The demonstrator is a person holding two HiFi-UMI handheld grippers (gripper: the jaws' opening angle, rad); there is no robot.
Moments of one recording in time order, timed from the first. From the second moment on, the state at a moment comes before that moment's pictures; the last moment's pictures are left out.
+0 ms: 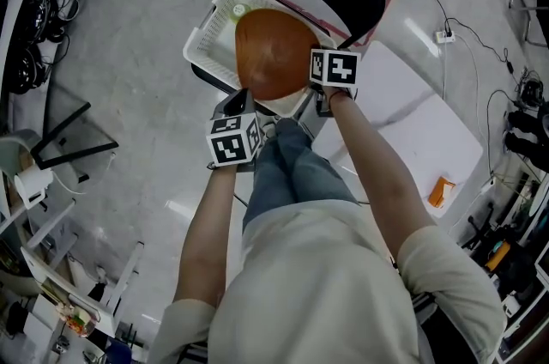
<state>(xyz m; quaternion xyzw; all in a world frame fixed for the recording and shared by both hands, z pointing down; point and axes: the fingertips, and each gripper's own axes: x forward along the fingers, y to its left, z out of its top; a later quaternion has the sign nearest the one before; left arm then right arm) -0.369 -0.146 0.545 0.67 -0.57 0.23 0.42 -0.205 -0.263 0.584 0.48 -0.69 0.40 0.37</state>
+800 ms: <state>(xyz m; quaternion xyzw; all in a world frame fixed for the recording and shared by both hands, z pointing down) -0.363 -0.158 0.574 0.66 -0.55 0.25 0.44 -0.193 -0.260 0.627 0.50 -0.65 0.41 0.40</state>
